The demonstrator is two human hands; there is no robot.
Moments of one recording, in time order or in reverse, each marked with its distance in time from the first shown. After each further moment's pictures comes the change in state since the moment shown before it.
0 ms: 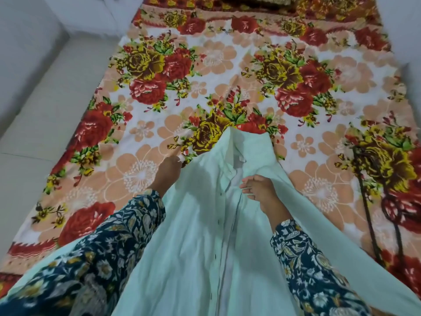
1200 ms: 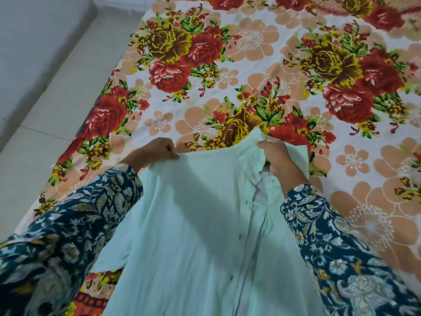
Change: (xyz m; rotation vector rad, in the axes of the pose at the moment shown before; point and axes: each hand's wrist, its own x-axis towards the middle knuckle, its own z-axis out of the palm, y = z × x) left_hand 0.090 -0.046 -0.064 0.115 -0.233 -0.102; right_hand 0.120 -0.083 0.066 -0.048 -0.022 -0.063
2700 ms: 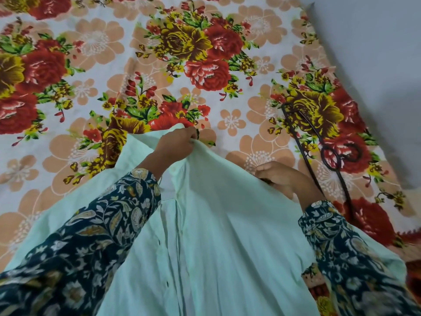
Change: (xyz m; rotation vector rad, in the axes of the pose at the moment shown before) left_hand 0.013 0.242 0.194 0.518 0.007 0.723; right_hand -0.060 0.130 -0.257 -0.157 -0.073 0.175
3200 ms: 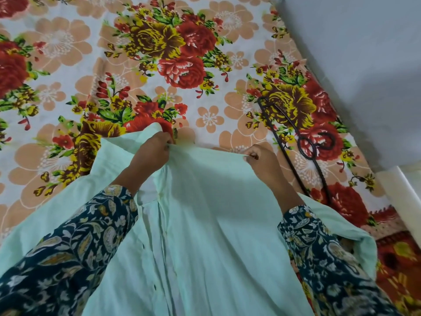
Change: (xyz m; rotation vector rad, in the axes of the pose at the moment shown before) left_hand -0.014 0.004 0.014 -0.139 0.078 -0.034; right_hand -0.012 0.013 0.003 -0.228 0.603 -0.359
